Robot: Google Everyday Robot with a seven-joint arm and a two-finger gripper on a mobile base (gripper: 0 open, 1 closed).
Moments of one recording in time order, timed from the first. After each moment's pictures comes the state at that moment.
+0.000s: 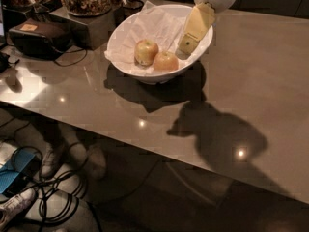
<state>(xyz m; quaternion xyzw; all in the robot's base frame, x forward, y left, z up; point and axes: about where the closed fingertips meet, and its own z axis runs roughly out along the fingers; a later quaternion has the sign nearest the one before) 0.587 -0.092 0.997 -0.56 0.80 0.06 0.20</state>
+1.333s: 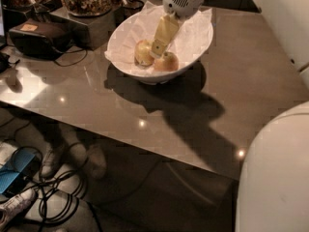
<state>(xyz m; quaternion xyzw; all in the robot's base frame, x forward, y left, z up) 0.632 -0.038 0.958 -0.55 0.81 0.09 0.17</state>
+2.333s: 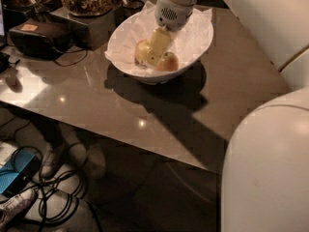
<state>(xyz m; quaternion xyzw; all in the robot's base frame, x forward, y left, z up) 0.642 -0.027 0.922 -0.55 0.82 0.07 0.13</state>
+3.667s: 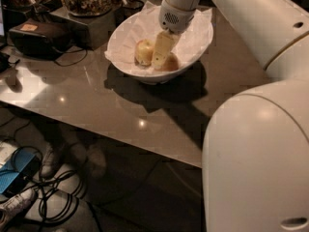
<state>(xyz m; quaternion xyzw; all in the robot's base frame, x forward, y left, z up) 0.672 -0.045 0.898 -0.53 0.84 0.06 0.12</state>
